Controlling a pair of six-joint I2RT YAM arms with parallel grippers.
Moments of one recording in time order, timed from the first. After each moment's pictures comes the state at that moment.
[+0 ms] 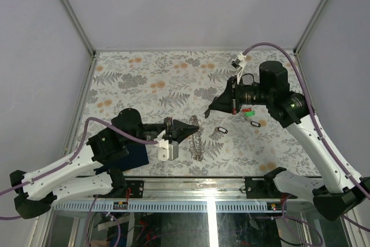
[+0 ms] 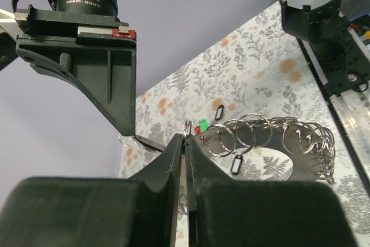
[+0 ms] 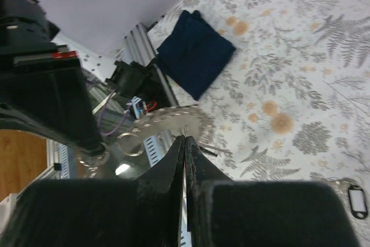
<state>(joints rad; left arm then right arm) -1.04 0.83 0.91 -0.12 0.49 0.74 0.46 1.11 1.28 -0.60 -0.80 0.27</state>
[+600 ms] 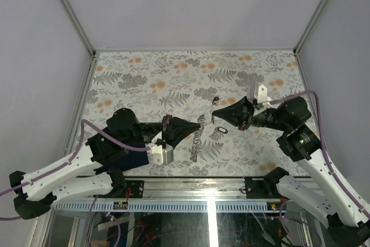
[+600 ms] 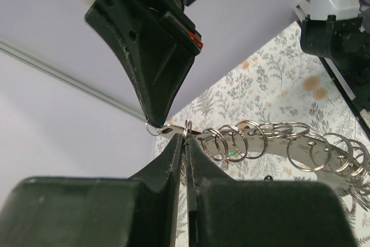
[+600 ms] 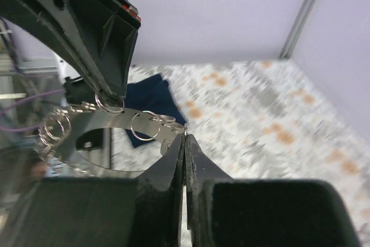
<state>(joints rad) -1.04 0.85 0.91 -0.03 0.55 0.83 0.56 0.77 0.91 -0.10 -0.80 0.03</state>
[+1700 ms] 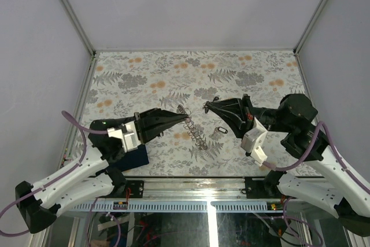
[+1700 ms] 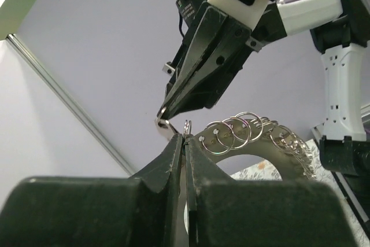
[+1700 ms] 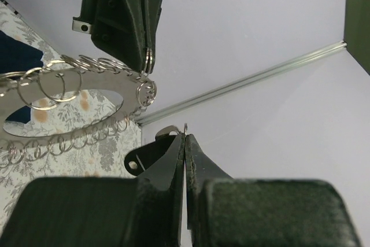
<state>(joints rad) -0.82 0.80 0.69 0.81 0.74 0.24 0.81 0.80 1.10 -0.14 -0.71 -1.04</state>
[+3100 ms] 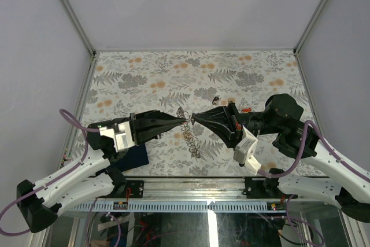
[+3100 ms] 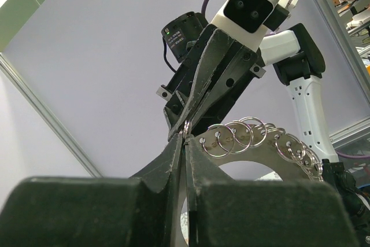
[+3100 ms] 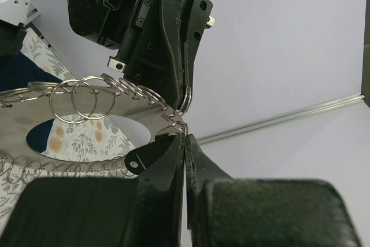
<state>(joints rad) -0.80 0.82 0.67 1.01 0.79 0.05 0.99 0.88 1.15 -0.15 -0.70 -1.12</state>
